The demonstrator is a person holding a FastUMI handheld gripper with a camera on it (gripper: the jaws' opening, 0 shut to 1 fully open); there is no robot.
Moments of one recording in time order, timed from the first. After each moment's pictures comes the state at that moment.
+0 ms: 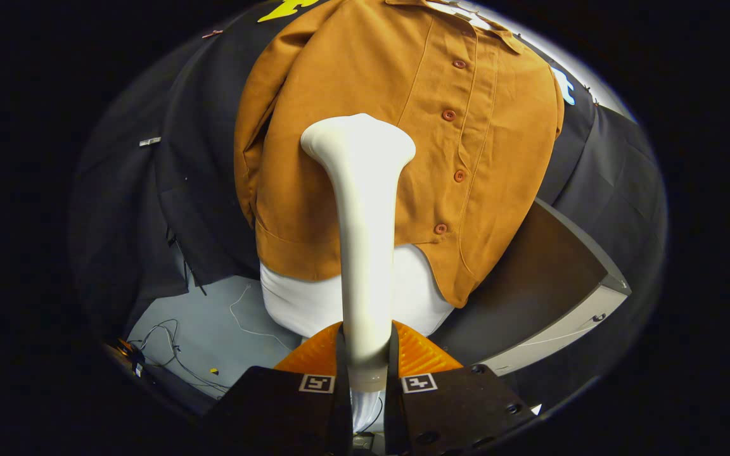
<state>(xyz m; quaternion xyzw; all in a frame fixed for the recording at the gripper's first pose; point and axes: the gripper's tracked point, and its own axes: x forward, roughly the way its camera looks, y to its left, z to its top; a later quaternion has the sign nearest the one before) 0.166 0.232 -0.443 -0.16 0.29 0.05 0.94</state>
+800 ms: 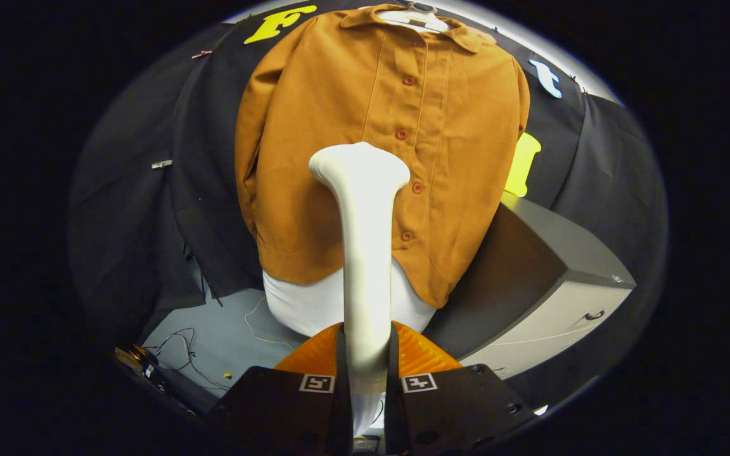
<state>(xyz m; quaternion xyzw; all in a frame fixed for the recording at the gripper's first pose) 0.138 0.189 -0.376 -0.12 0.24 0.08 0.96</state>
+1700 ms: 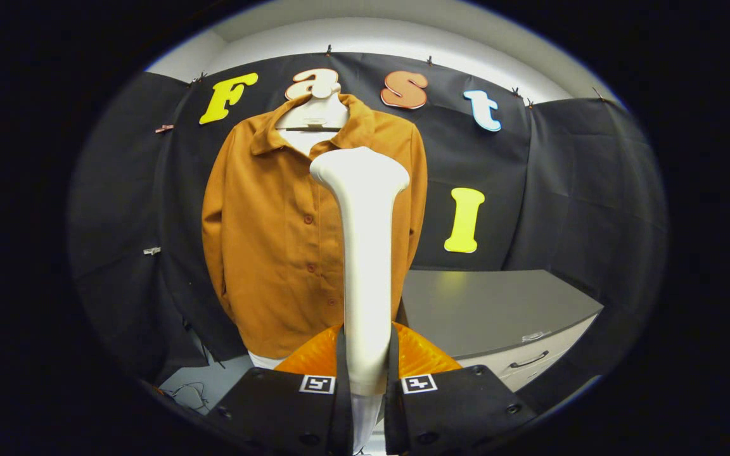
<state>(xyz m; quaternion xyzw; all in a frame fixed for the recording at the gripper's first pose) 0.145 0.085 -0.198 -0.04 0.10 0.05 0.99</state>
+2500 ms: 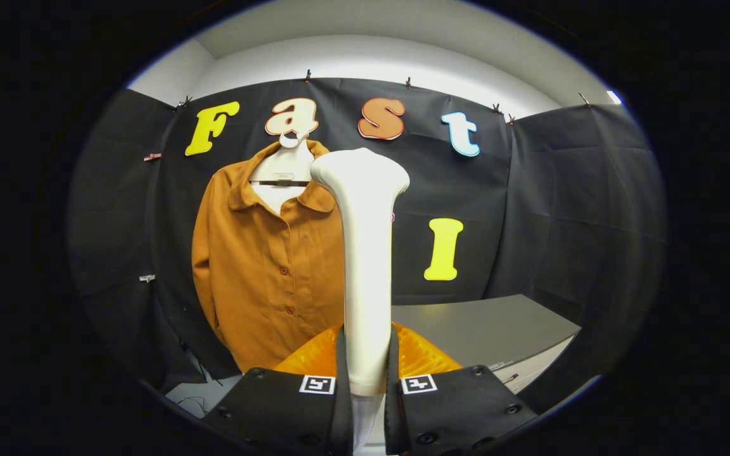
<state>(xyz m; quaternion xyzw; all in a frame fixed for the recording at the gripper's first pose) 0.139 0.042 -0.114 -0.02 0.05 0.03 1.00</state>
